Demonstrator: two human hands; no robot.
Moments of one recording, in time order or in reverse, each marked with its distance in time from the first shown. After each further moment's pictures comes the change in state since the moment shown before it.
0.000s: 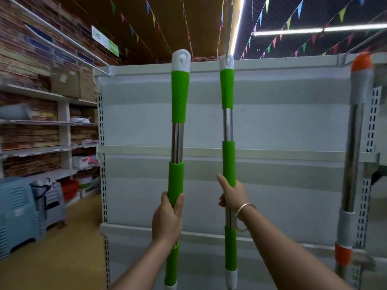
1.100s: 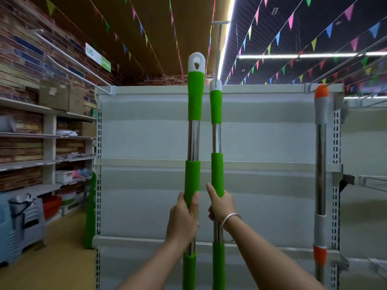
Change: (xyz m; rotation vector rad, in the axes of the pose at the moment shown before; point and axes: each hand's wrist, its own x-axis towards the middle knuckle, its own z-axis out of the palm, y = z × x) left_hand -0.022 0.061 -0.005 -0.242 -0.179 0.077; right_hand -0.044 -0.022 0.009 -0.003 0.073 -0.036
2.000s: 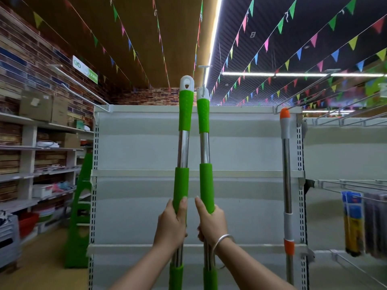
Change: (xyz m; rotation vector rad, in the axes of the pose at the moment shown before) left_hand -0.035 0.042 -0.039 -0.047 -0.031 -0.007; right_hand -0.117 -0.056 -0.011 0.080 0.041 -0.034
